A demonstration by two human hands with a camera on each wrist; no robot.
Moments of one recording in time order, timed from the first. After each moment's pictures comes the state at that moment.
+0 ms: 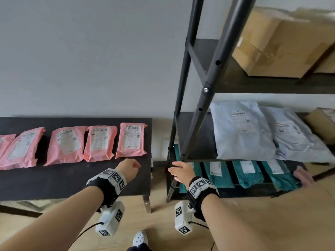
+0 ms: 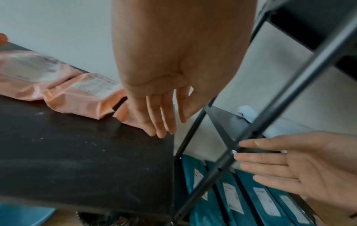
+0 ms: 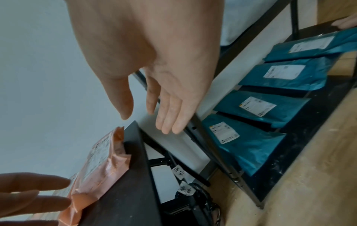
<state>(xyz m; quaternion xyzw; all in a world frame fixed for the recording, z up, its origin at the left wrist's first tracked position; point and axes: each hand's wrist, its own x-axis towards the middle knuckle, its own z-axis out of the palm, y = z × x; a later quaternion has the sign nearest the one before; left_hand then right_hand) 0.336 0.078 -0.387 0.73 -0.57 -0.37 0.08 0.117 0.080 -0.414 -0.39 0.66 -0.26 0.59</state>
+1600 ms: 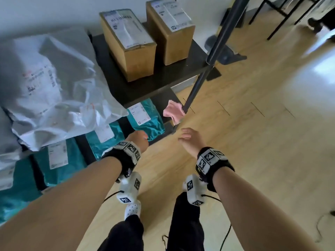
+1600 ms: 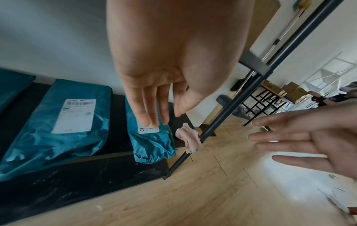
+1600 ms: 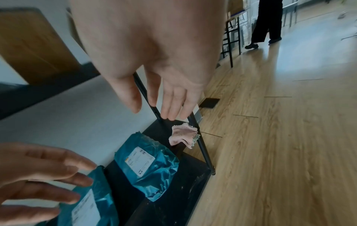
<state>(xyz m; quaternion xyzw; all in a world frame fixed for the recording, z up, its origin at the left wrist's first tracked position) -0.469 0.029 -0.527 0.54 -0.74 -0.37 -0.13 -0.636 0.133 -0.515 -0.26 0.81 -0.27 0.45</state>
